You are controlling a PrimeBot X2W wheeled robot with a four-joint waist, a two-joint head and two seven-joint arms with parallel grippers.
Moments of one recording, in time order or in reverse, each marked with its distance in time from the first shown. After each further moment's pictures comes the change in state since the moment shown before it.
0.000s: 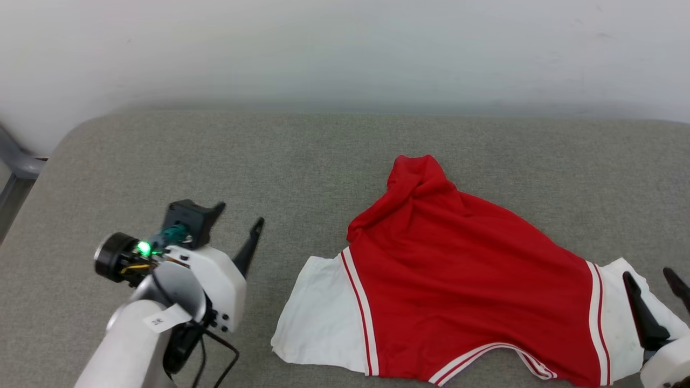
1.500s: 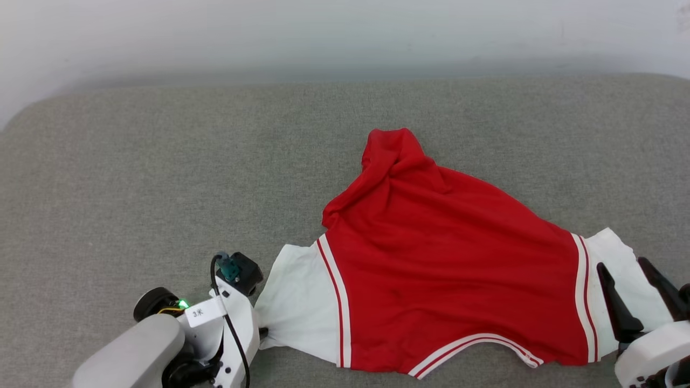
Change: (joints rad) left arm -0.218 0.263 -0.686 0.191 -0.586 -0.004 0.380; right arm 0.063 0.162 -0.107 -0.207 -0.174 0.000 0.136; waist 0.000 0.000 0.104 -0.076
